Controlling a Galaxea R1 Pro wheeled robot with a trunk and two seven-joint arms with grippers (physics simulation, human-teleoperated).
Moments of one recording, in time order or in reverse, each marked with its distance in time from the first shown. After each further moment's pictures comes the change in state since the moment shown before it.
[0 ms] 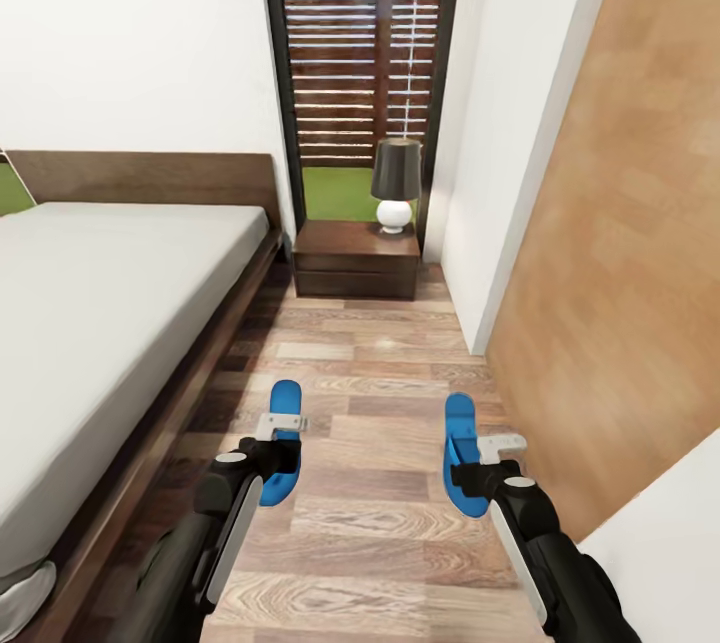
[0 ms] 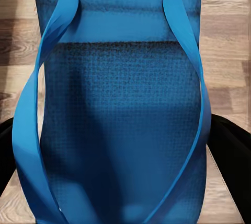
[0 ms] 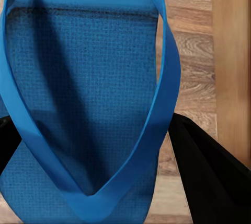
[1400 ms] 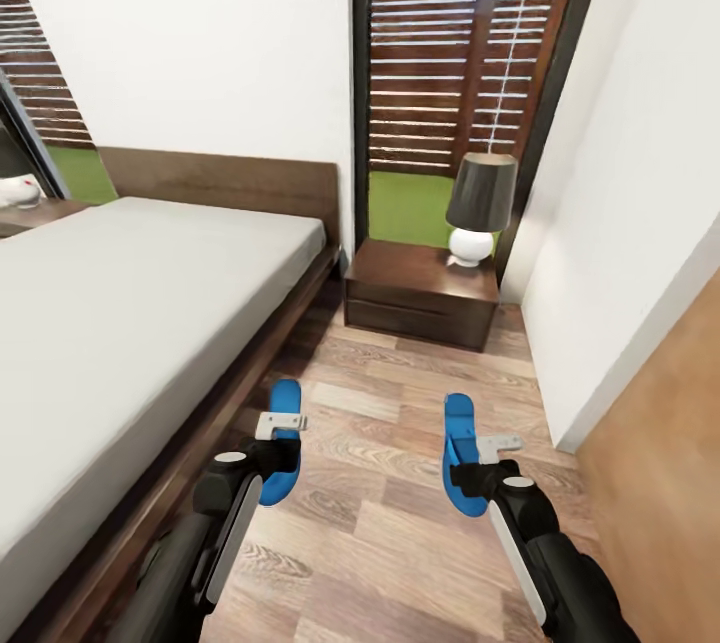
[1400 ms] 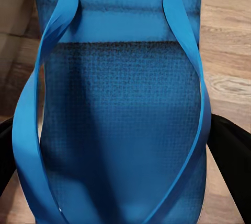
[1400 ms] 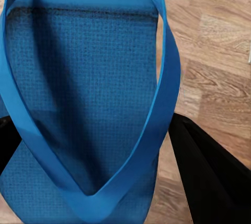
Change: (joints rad) left arm 0.000 0.000 0.001 -0.005 0.000 -0.001 0.000; right arm 0.000 0.003 0.002 0.000 0.003 0.000 -0.001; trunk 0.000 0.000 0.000
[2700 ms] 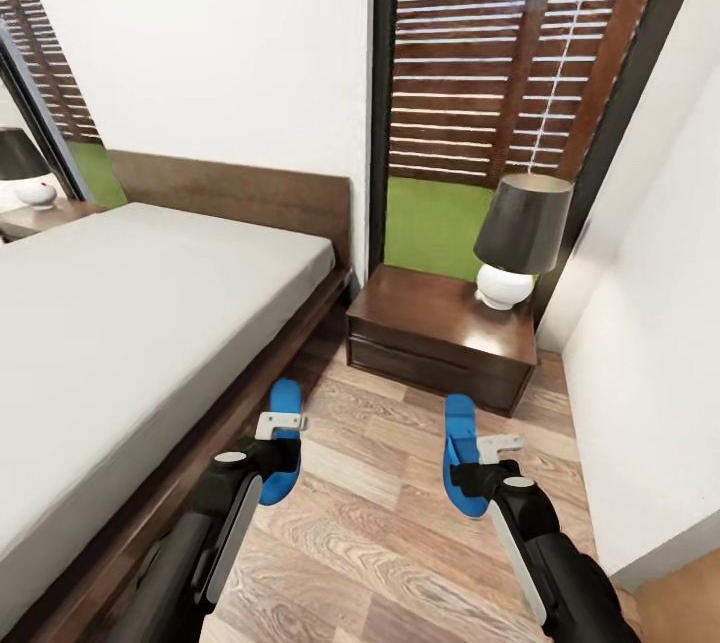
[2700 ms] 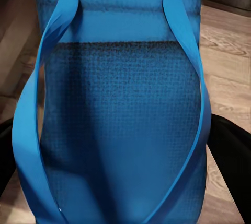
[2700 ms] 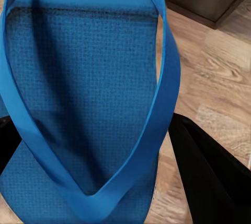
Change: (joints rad) left arm 0.000 0.000 0.000 0.000 0.000 0.000 0.000; right arm 0.000 0.000 -0.001 0.000 0.000 0.001 0.000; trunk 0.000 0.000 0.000
